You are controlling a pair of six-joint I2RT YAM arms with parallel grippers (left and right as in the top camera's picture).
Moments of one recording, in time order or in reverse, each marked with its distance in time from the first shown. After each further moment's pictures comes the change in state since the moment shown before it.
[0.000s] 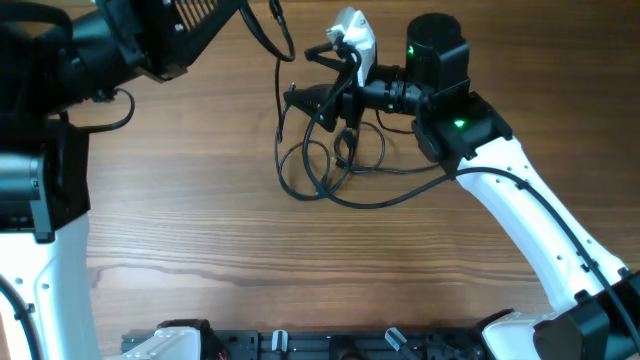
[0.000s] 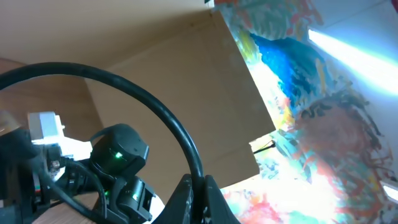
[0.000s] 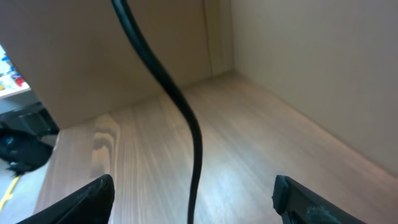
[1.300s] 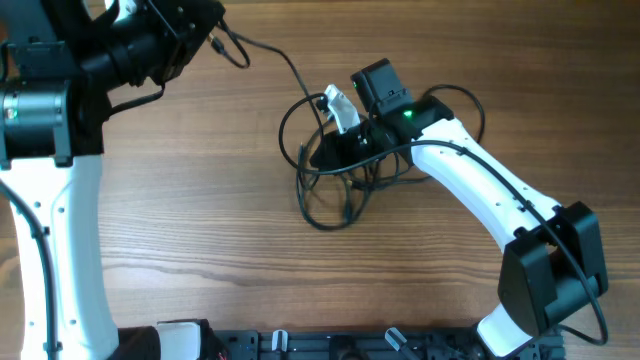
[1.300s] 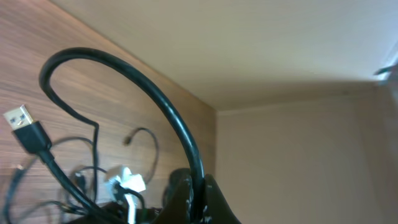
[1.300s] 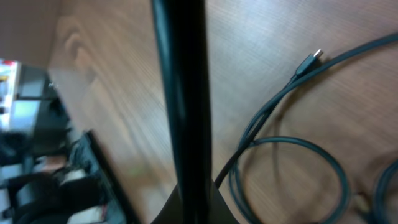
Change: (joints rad) left arm 0.025 0.148 0.004 -0.524 -0.439 0.429; right arm 0.056 0.221 0.003 -0.652 0.088 0.172
